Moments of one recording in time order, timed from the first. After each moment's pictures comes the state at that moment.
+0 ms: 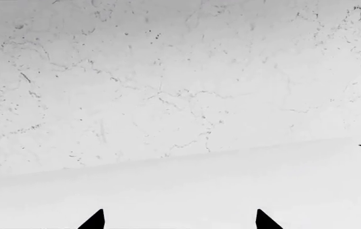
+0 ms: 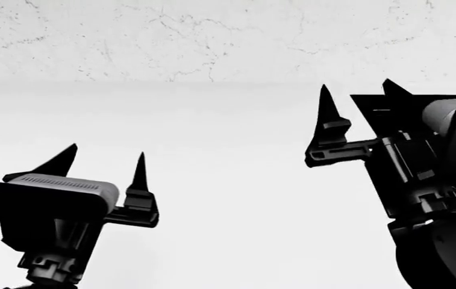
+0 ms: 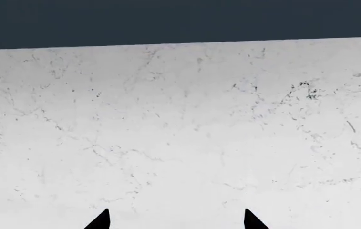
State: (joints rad) left arm -0.22 -0.04 -0.09 0.99 0.09 -1.03 0.26; right arm 0.54 0.31 0.13 -0.84 0.62 1.03 0.19
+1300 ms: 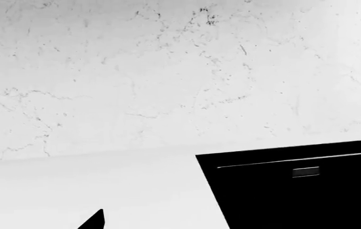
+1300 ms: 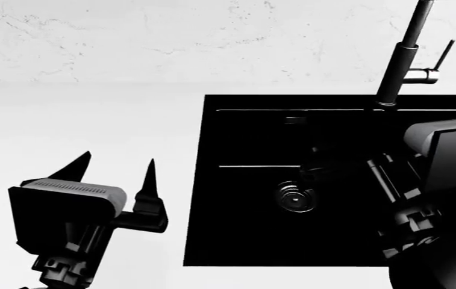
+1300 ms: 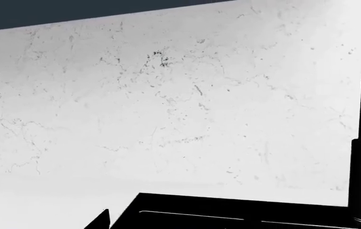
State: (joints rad) left arm -0.19 -0.07 -0.08 0.96 -0.08 -1.01 0.14; right arm 0.46 0.31 0.16 -0.85 0.75 1.07 0.24
